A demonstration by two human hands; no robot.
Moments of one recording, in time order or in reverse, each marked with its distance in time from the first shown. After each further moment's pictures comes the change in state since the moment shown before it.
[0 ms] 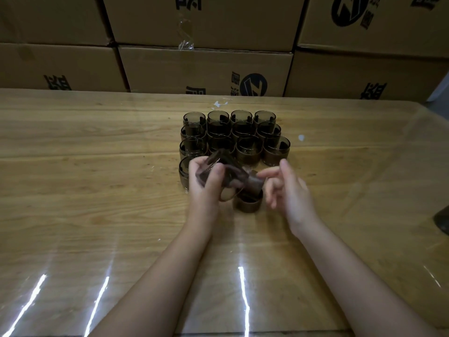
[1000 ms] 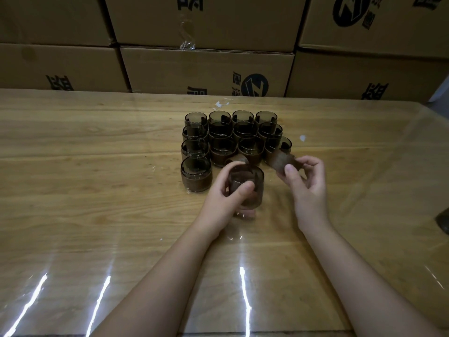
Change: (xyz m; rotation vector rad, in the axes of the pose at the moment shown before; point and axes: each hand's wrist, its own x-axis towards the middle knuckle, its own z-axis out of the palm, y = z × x) left_hand -0.004 -0.012 -0.003 0.122 -0.337 -0.231; right_hand 0.012 0.018 -0.015 0.137 0.262 -0.351
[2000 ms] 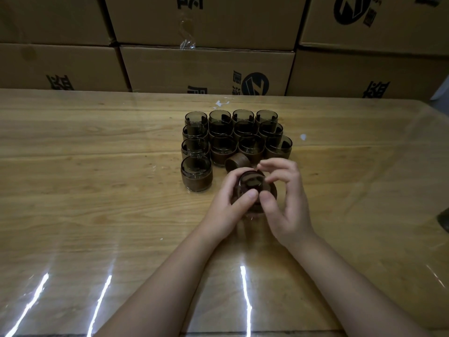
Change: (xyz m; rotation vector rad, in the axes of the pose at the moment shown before) left_hand -0.005 -0.005 0.004 0.218 -0.071 0.139; right_hand -0.028 -0.012 0.021 -0.355 -0.283 -0.531
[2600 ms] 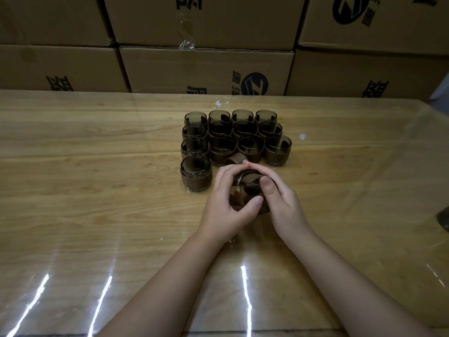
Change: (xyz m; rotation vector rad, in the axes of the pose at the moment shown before) left_hand -0.004 0.004 0.002 0.254 0.162 0.257; right_hand 0.003 -0.007 0.002 0.303 -0.157 0.471
